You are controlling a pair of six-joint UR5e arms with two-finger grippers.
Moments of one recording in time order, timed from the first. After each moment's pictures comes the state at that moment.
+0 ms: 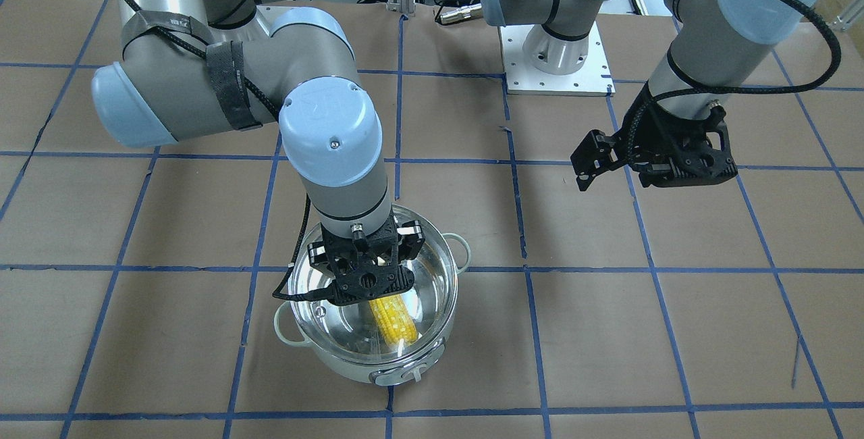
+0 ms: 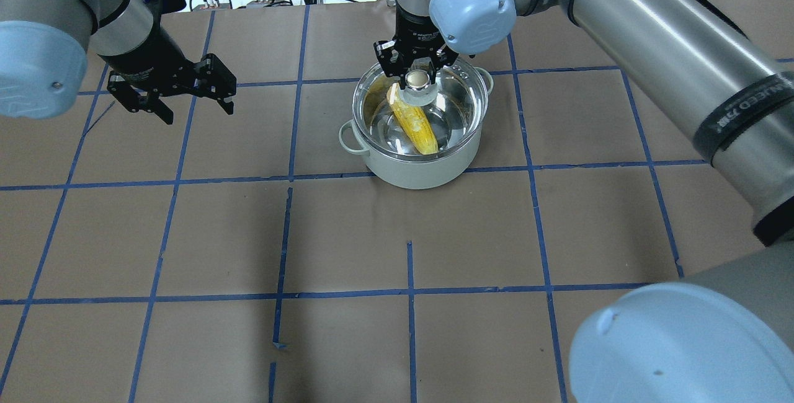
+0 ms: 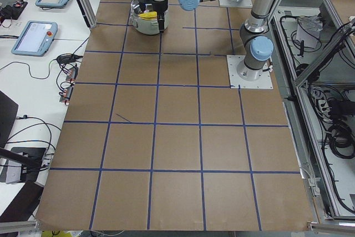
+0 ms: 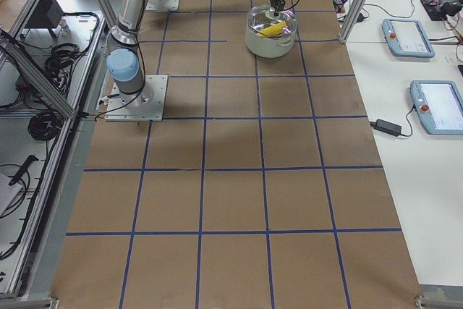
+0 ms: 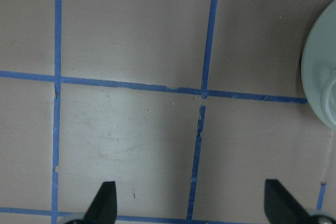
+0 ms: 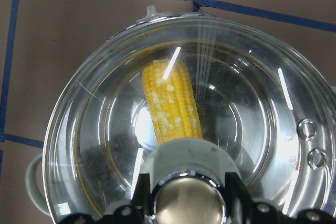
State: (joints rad) left arm -1.45 -1.64 -1.66 -1.38 1.53 0.02; right arm 1.87 -1.06 1.24 -1.80 -1.51 0.09
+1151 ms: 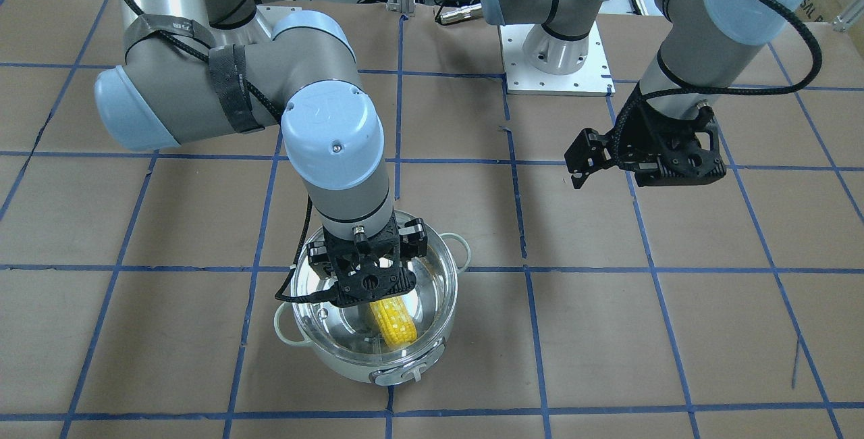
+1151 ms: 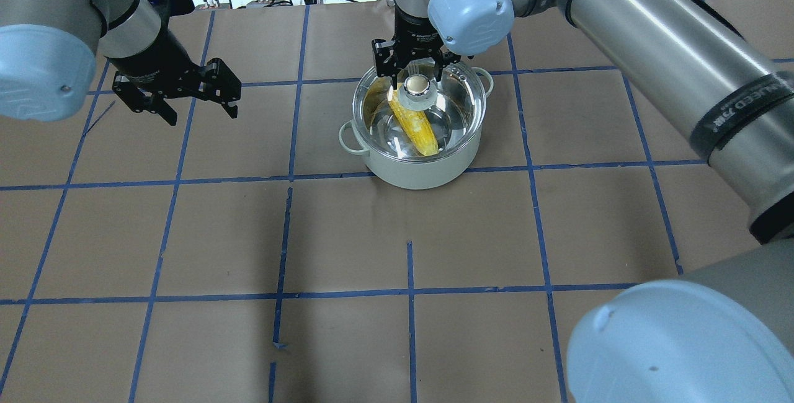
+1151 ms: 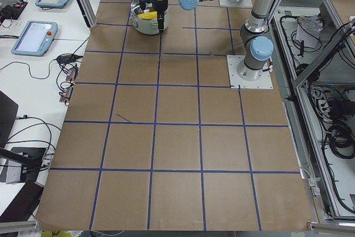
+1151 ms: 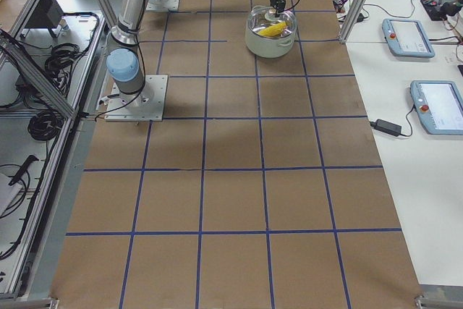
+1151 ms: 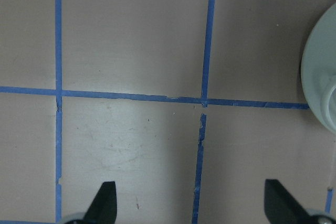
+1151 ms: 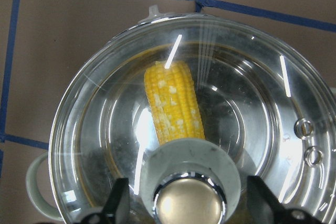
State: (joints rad) left arm -1.47 -1.63 -1.66 -1.41 1.54 0.04; right arm 1.87 -1.05 1.24 -1.80 -1.51 0.08
